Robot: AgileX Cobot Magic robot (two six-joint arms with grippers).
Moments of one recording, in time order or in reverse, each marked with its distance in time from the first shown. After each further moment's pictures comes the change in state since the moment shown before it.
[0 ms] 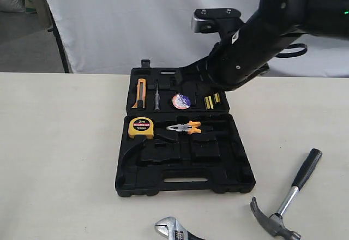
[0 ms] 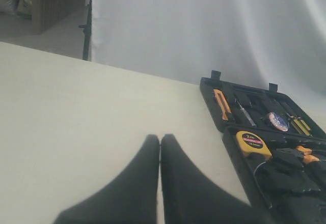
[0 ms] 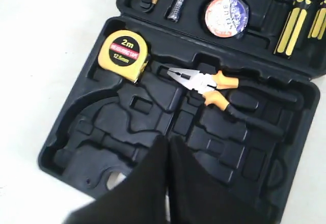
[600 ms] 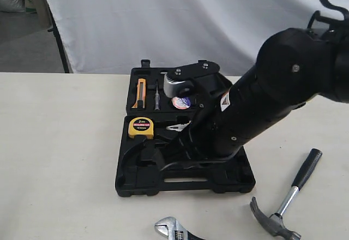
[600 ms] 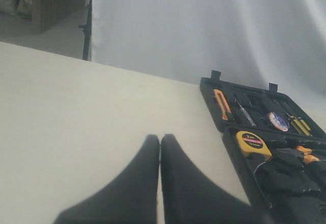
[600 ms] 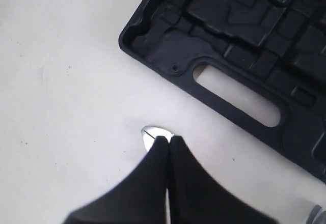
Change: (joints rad) left arm 0.000 0.000 0.000 0.000 0.000 0.000; right arm 0.227 -0.184 0.313 0.031 -0.012 -0.002
